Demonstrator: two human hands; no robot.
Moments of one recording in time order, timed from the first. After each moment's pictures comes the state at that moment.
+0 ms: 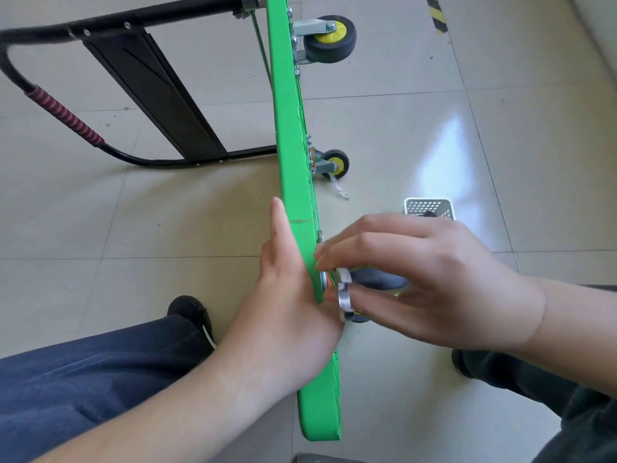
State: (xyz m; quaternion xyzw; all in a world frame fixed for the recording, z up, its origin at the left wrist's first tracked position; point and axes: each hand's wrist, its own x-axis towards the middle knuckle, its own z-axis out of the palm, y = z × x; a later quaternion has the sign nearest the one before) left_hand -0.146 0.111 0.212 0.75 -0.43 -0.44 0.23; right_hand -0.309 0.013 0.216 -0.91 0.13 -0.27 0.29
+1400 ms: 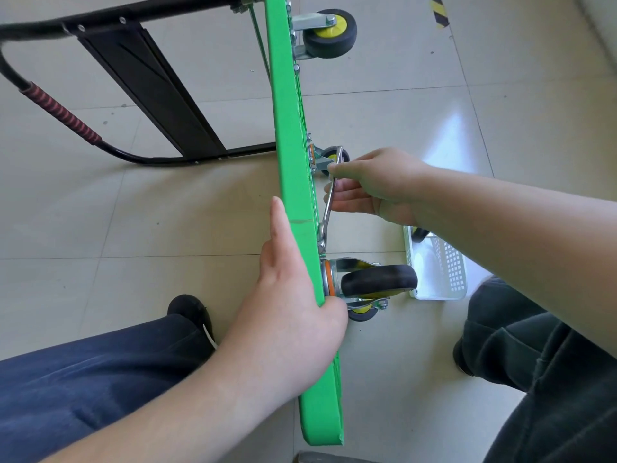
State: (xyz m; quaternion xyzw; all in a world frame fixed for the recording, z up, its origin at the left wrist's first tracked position) left_hand -0.149 0.110 0.222 0.77 -0.46 -0.41 0.19; right_hand -0.242 -0.088 0.169 -0.42 0.53 -0.15 0.72
